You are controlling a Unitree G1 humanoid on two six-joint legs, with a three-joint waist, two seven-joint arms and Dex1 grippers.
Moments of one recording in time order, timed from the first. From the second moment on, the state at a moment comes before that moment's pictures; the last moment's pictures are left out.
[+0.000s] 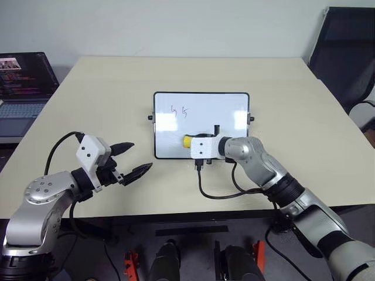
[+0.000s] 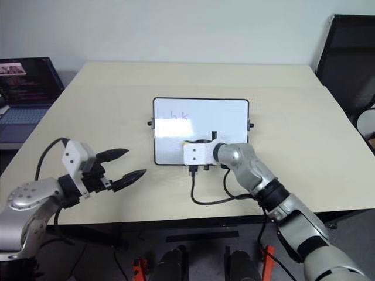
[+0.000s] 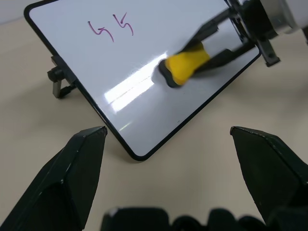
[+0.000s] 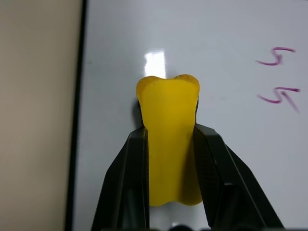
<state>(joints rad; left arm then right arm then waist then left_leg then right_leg) -0.04 0.76 0.27 -0.31 -0.49 0.41 -0.84 -0.86 -0.30 0.56 0.28 -0.49 0.13 0.62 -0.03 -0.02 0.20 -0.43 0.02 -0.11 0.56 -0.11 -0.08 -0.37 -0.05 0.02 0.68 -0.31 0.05</state>
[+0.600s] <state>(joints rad) -0.05 0.76 0.27 -0.30 -0.49 0.41 -0.84 -0.91 -0.35 0.52 0.33 -0.49 0.13 0.69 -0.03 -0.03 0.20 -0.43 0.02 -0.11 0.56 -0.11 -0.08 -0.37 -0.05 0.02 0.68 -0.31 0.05</state>
